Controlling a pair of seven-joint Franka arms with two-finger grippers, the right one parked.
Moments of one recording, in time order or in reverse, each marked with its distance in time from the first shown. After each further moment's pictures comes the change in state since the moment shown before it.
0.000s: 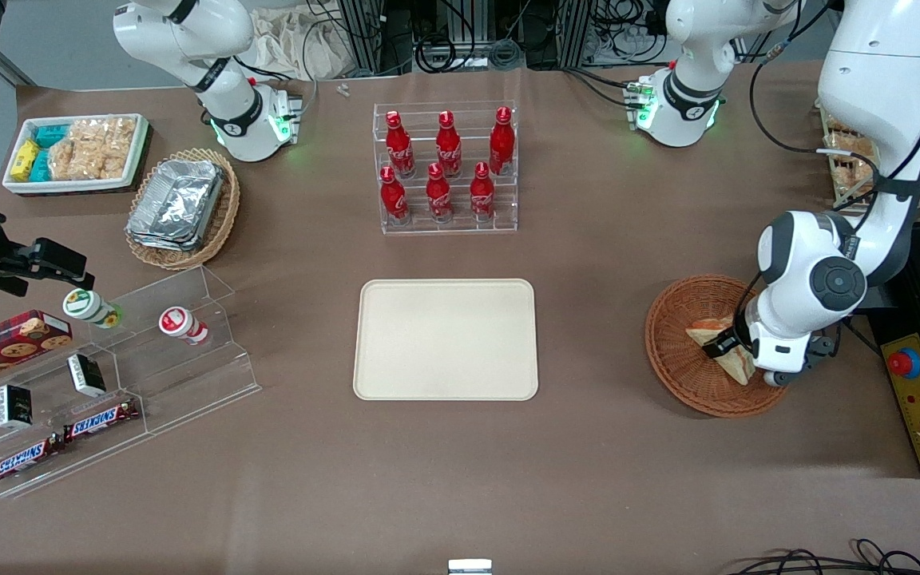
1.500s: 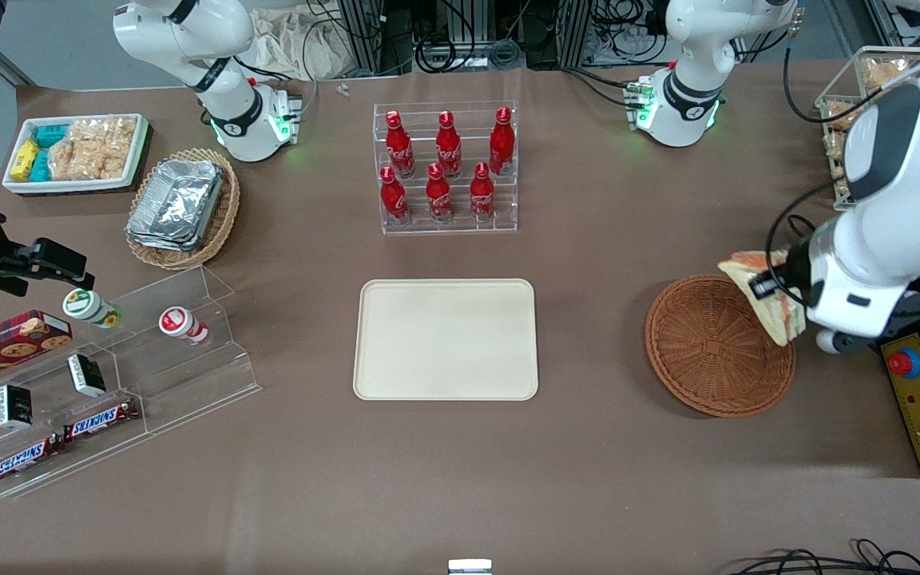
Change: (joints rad) arm -0.005 -0.153 -0.214 0.620 -0.076 -0.911 0.134
